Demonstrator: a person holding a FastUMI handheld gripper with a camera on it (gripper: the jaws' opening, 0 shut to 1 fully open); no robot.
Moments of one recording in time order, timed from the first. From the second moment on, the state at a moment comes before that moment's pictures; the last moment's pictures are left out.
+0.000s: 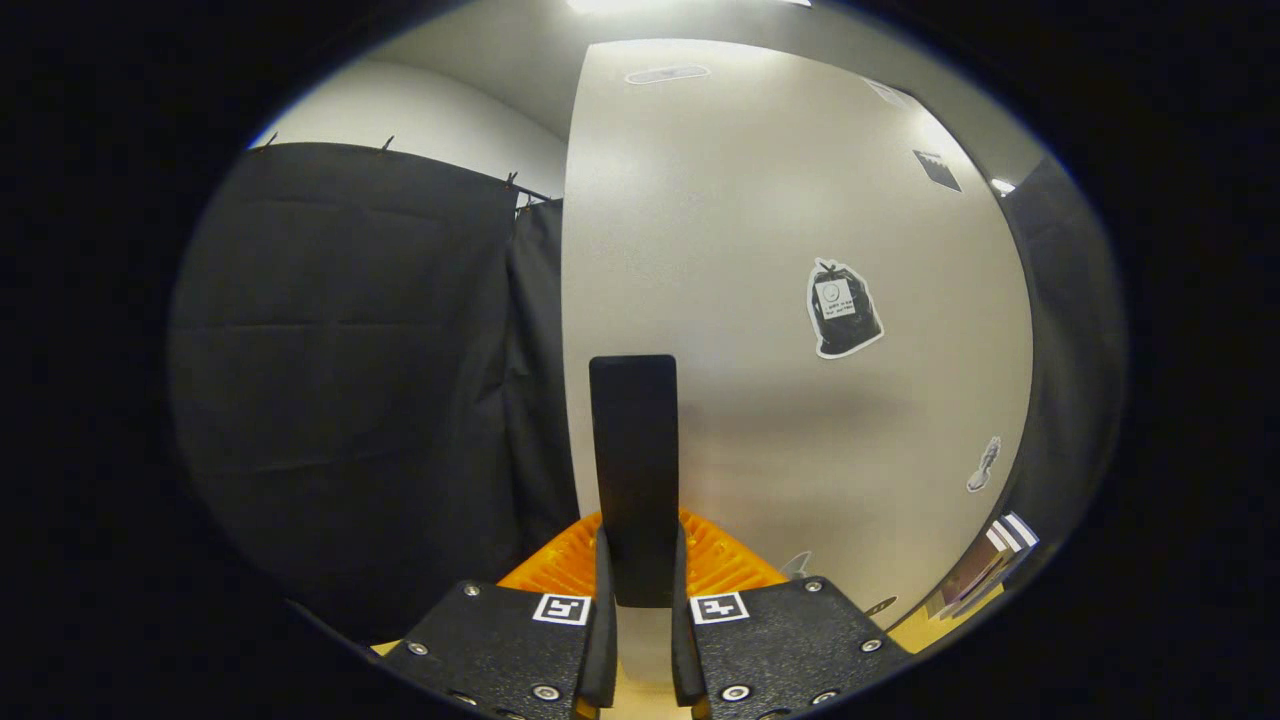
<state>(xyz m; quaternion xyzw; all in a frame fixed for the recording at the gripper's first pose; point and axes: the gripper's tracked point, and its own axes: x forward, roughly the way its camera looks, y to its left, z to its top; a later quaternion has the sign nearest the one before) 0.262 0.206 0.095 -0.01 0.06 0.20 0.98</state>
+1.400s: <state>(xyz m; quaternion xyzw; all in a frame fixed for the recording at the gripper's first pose) 0.148 0.066 0.113 -0.02 0.06 0.12 0.99</state>
